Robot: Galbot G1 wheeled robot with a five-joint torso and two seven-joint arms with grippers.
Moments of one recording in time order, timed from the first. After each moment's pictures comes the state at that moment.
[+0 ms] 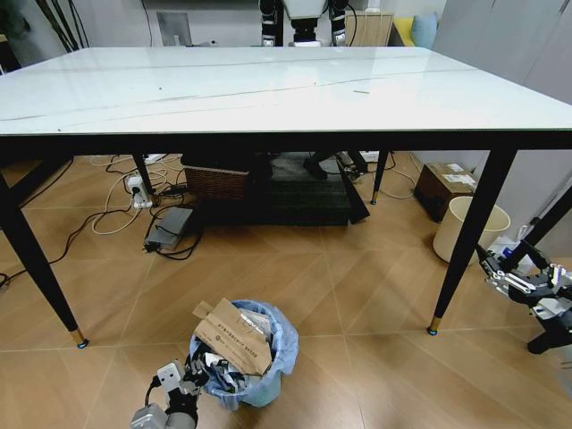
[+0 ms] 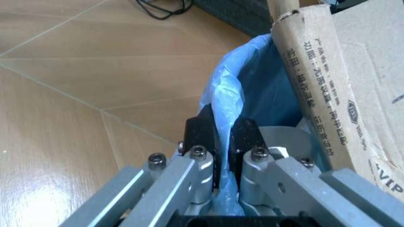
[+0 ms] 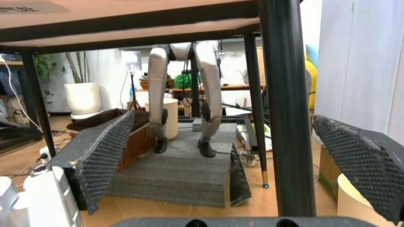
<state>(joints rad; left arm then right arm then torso) 1.78 -1.39 -0.42 -2.01 -0.56 -0.01 -0.29 -1.78 1.05 1.12 2.05 0.86 0.16 -0.40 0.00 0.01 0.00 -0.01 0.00</state>
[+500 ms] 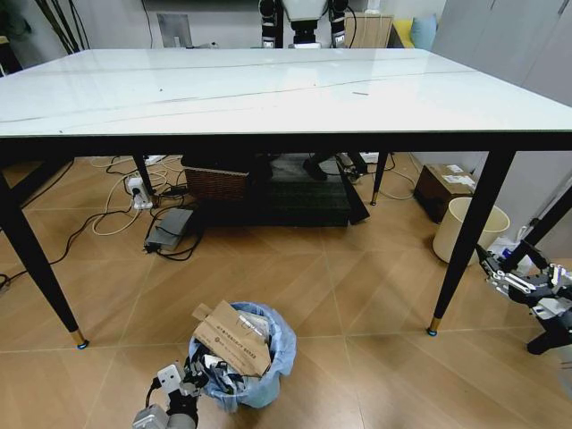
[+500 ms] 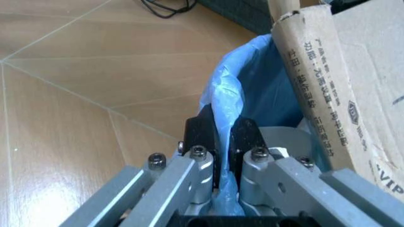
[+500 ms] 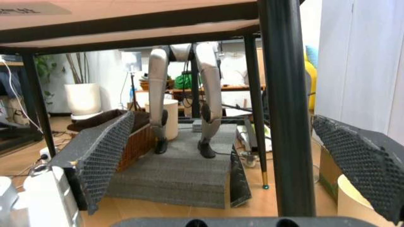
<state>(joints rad) 1.78 -1.39 -0.42 -2.00 -0.54 -0.01 -0.30 -1.78 1.05 1.12 2.05 0.86 0.16 -0.40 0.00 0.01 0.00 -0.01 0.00</state>
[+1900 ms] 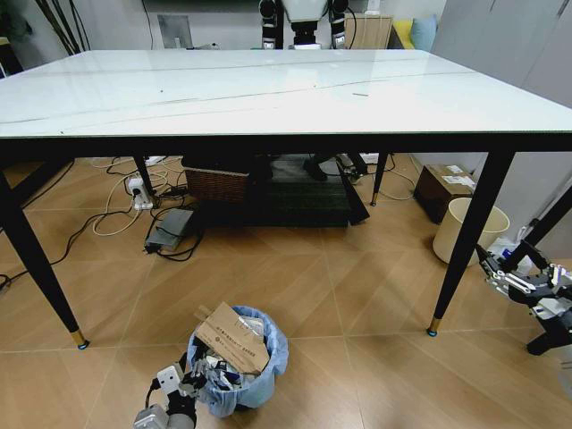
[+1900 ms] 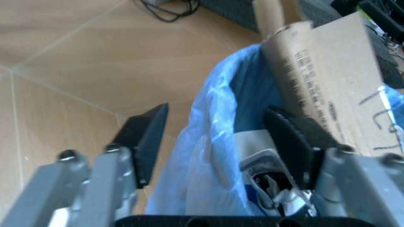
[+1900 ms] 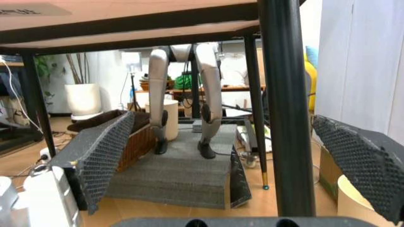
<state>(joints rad) 1.78 -1.38 -0.43 -1.97 -0.50 -0.03 -0.28 -1.78 1.05 1.12 2.05 0.86 0.16 -0.40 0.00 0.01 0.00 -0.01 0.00</state>
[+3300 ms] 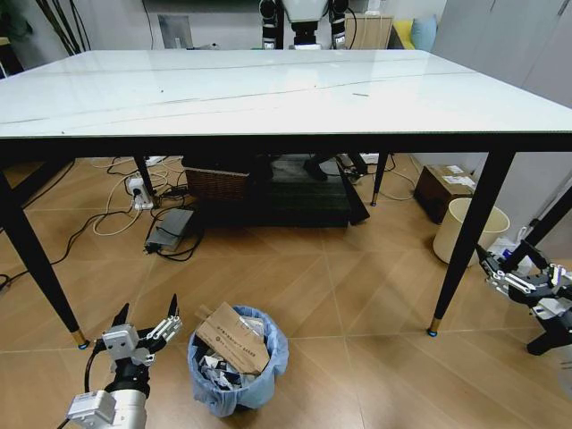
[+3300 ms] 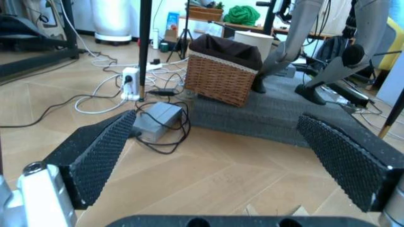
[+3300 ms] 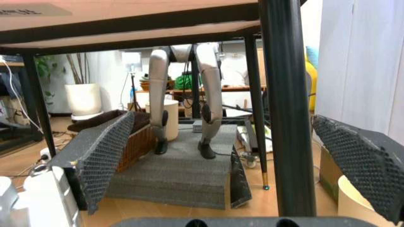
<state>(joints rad) 1.83 -1.31 -0.60 -2.25 -0.35 -0.08 -0.20 -1.78 1.05 1.12 2.05 0.86 0.16 -0.40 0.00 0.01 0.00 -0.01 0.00</state>
